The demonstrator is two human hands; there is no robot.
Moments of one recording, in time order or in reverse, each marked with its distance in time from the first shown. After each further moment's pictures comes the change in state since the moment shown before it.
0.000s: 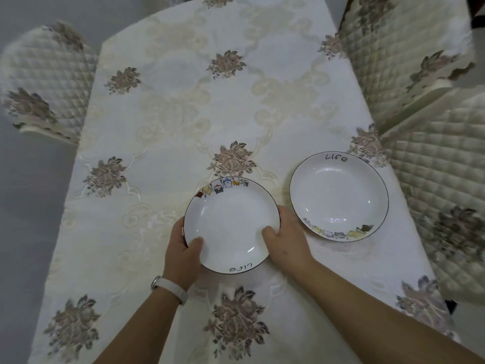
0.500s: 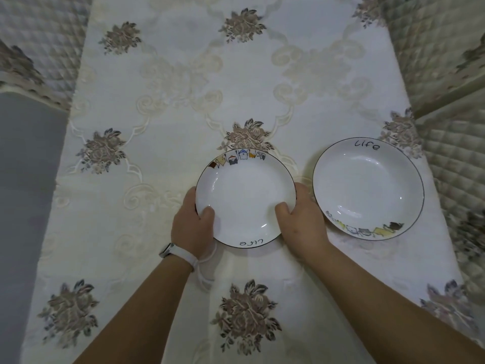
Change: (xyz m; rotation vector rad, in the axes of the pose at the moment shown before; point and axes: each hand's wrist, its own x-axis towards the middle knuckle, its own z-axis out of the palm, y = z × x) left_hand 0.044 -0.006 0.005 0.235 0.026 0.087; right_hand 0.034 0.003 0.018 -0.132 0.112 -0.025
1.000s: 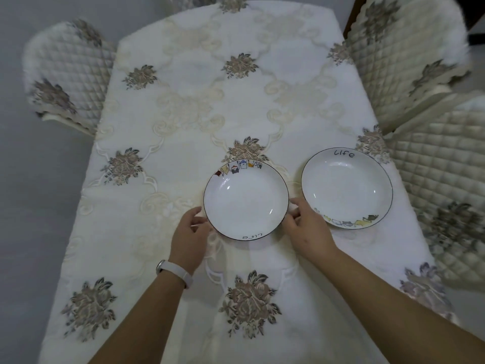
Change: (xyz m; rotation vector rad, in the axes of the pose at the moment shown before) left_hand -0.040 -0.003 -0.033 -0.218 -0.036 -0.112; right_hand -0.046 0.003 -0.032 -0.031 -0.036 -0.073
